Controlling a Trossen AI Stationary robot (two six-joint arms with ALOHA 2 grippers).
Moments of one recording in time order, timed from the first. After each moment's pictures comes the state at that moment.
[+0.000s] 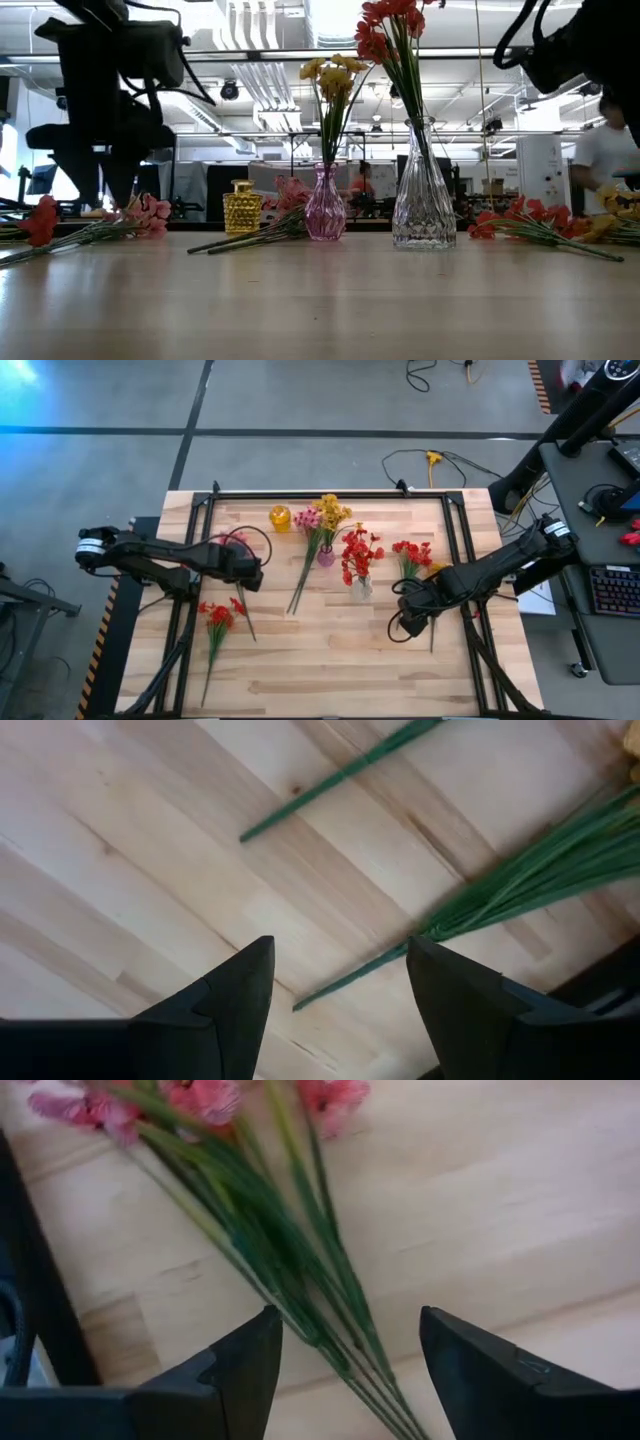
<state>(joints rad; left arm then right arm) 0.03 1.21 0.66 -0.96 -0.27 -1.23 0.38 1.31 0.93 -1.10 -0.09 1.23</state>
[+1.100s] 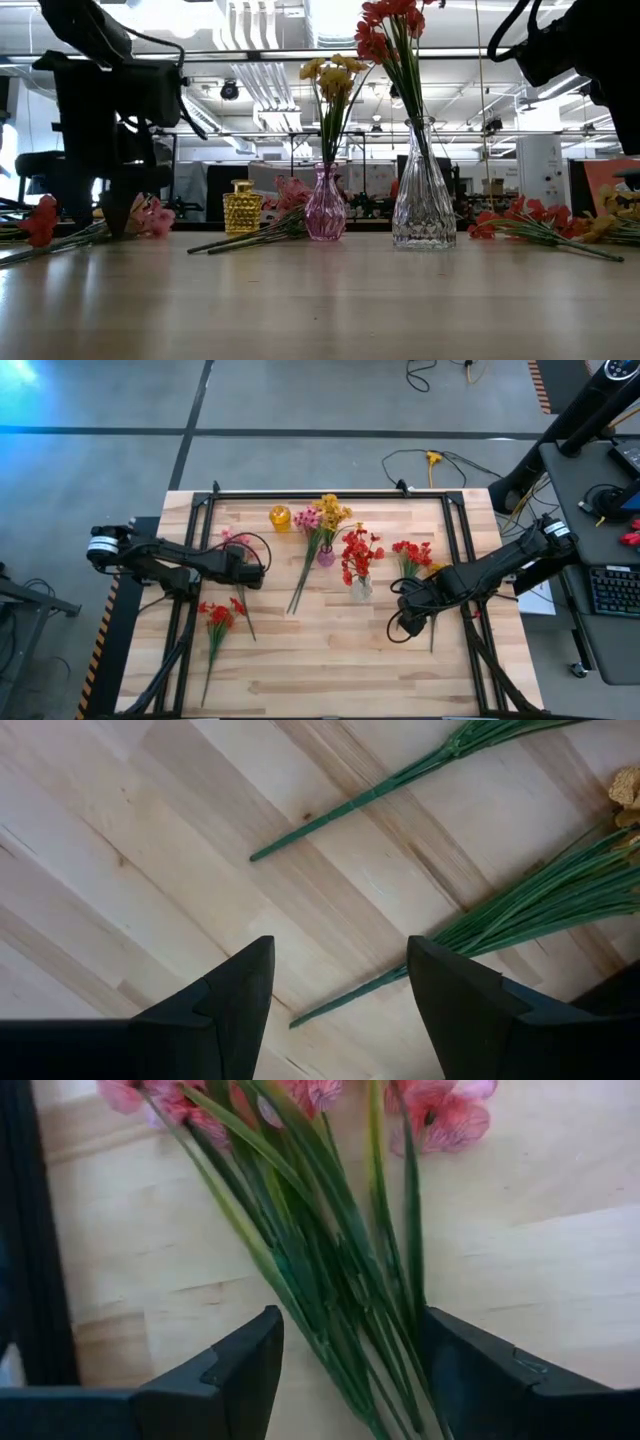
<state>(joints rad) 0.03 1.34 0.56 -0.82 -0.37 -1.35 0.38 1.31 0.94 -1.09 -0.05 1.17</state>
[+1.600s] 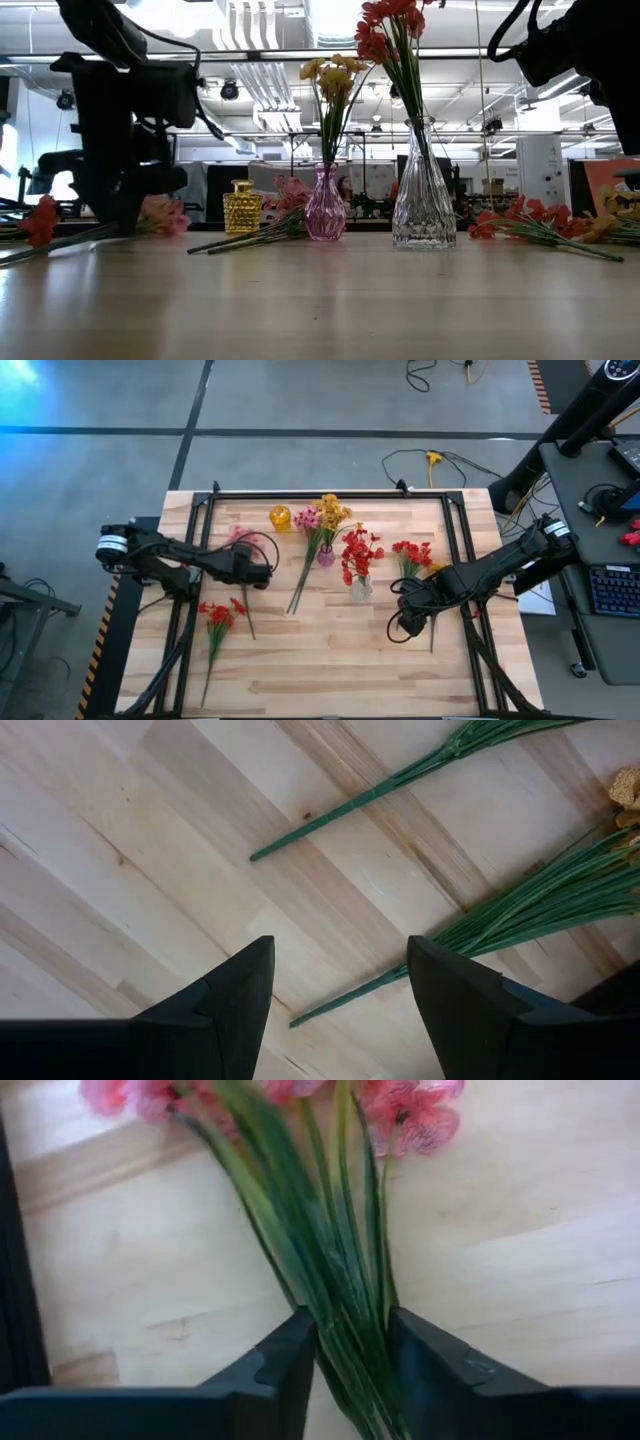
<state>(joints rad) 0.02 1.42 0.63 -0.80 -0.41 -1.28 0.38 1.31 0.94 -1.09 -0.05 1.17</state>
